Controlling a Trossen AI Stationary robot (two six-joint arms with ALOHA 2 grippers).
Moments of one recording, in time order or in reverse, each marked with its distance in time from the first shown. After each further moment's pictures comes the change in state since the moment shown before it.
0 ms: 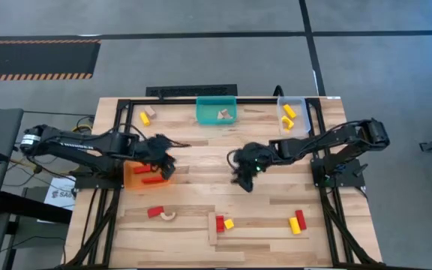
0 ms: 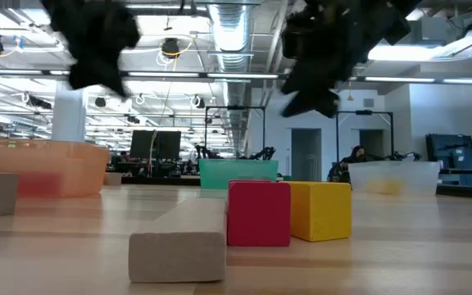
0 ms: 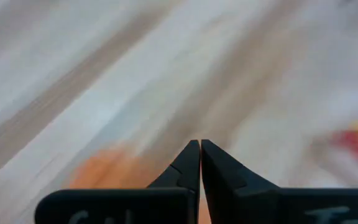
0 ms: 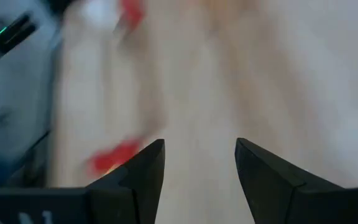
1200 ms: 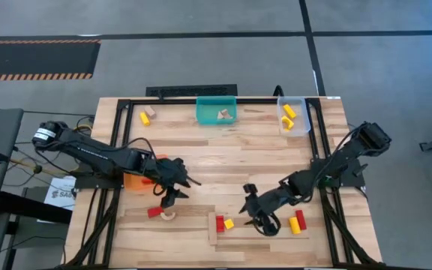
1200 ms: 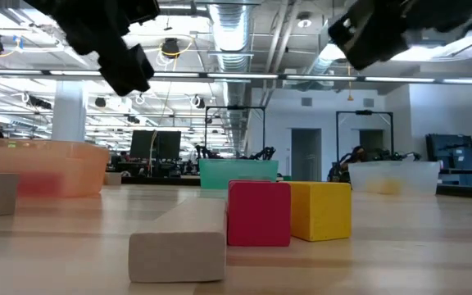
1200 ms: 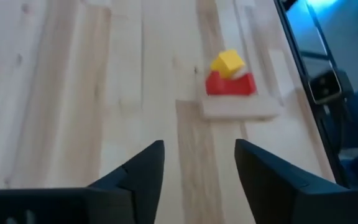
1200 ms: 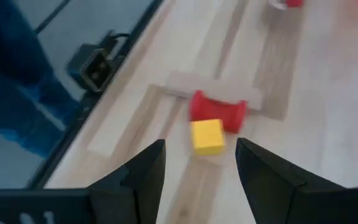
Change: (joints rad) left arm -0.184 0.207 -0.036 0.427 0.279 0.408; right arm 0.456 0.017 0.000 0.058 0.211 -0.345
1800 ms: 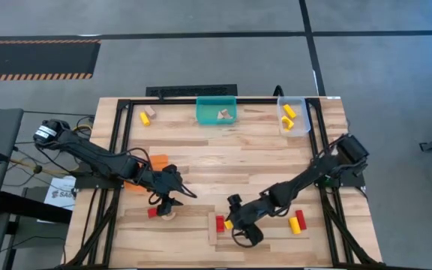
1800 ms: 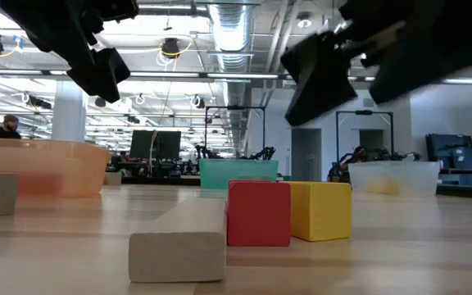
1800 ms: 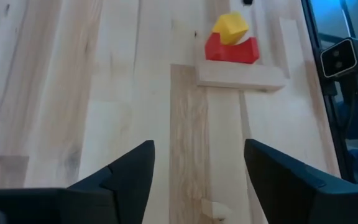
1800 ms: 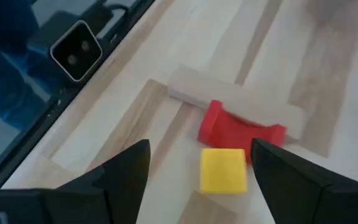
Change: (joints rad) left arm -0.138 0.000 0.000 -0.094 -0.133 -0.139; right arm -0.019 0.293 0.141 0.094 -0.049 -0.130
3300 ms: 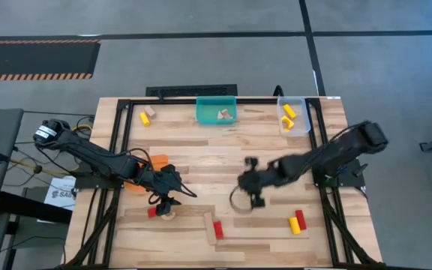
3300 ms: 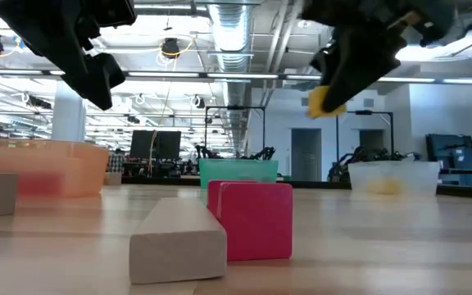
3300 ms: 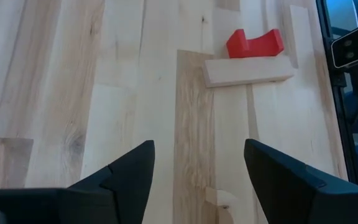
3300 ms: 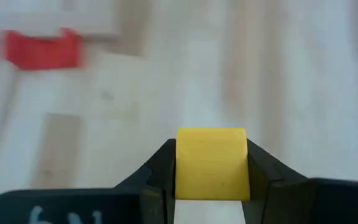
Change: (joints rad) left arm 0.000 0.000 0.000 -0.044 0.006 -0.019; right arm -0.188 -0.256 0.001 -0.496 0.210 0.092
